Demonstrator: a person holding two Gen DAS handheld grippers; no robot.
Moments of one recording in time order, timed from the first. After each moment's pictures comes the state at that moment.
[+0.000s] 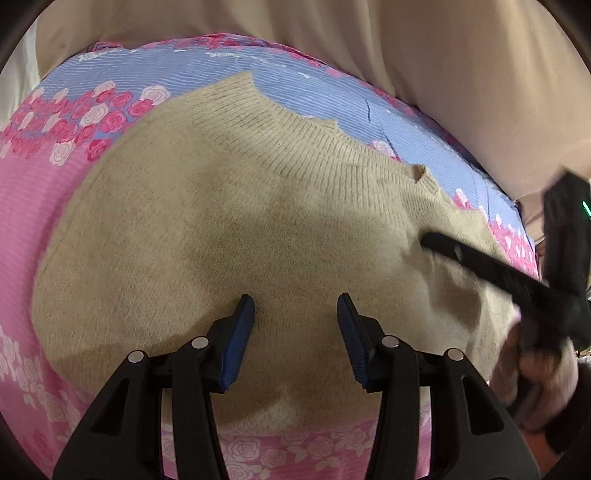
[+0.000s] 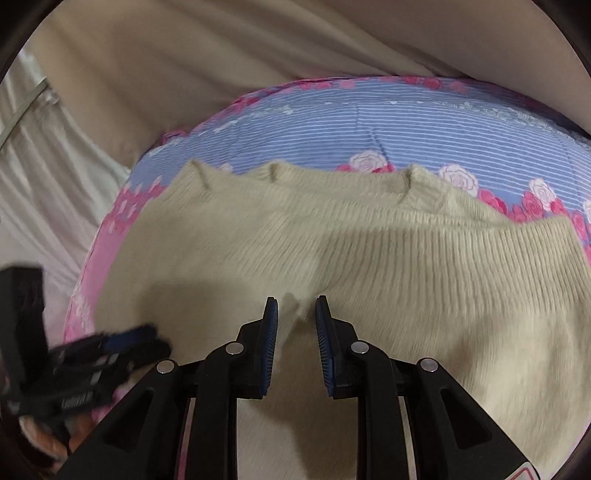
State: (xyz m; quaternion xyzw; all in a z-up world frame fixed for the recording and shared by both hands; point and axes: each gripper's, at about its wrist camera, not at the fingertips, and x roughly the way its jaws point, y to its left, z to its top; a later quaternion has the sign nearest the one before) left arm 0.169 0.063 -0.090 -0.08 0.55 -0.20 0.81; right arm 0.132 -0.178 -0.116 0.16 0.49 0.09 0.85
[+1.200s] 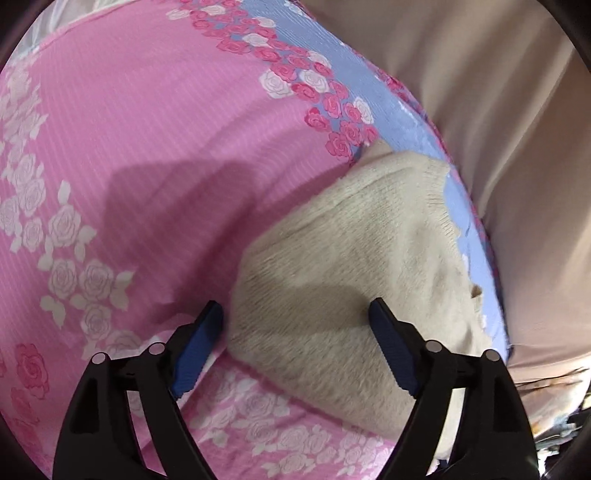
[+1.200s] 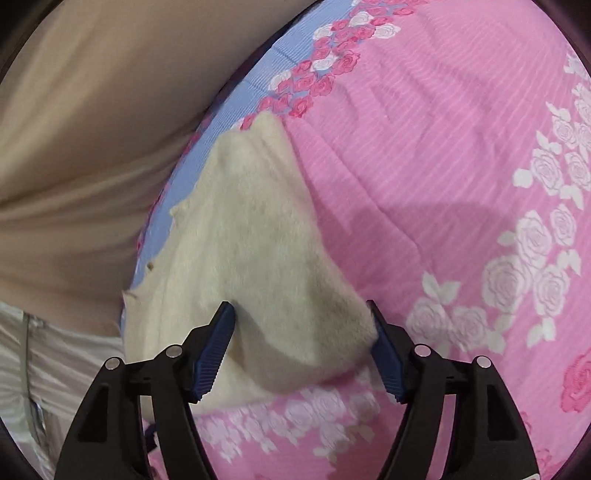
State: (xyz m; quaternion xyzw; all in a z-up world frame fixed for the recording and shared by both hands) left arm 0.151 0.208 -0.118 -0.31 0.54 -0.02 0.78; right arm -0.092 -0.312 -0.172 0.50 0.37 -0.11 0.77
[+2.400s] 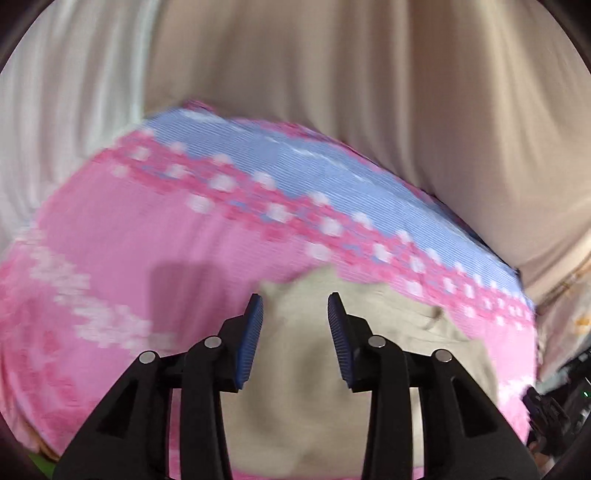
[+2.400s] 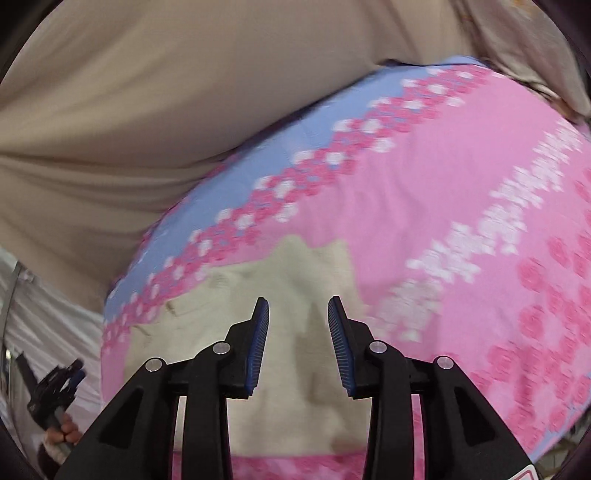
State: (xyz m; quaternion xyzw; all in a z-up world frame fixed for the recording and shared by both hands) left arm 0.116 0.163 0.005 -0.13 0.47 -0.13 0.87; right arm -0.149 -0.296 -0.055 0.35 0.37 -0.12 0.85
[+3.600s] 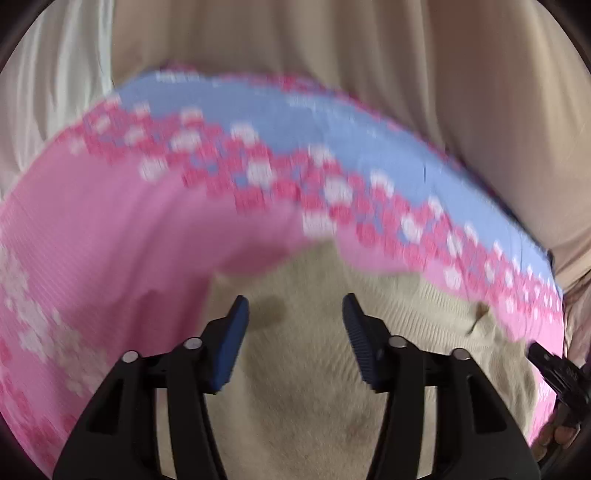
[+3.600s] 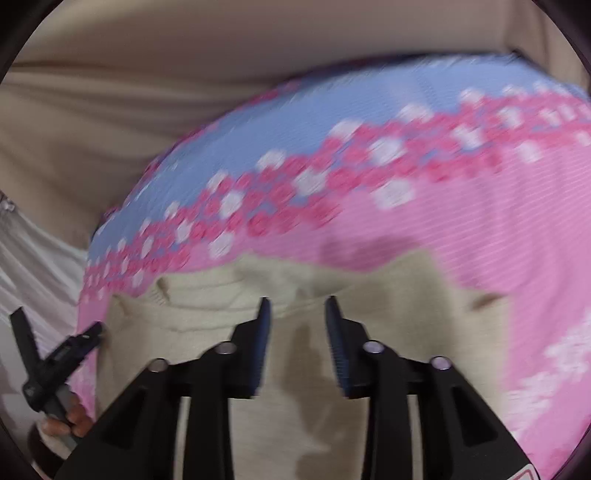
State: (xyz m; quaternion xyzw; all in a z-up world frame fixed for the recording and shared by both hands) left arm 0.157 0.112 -0.068 -0.09 0.49 -0.09 0.86; right arm -0.031 -0.286 -0.085 0.26 0.44 -0.10 0.85
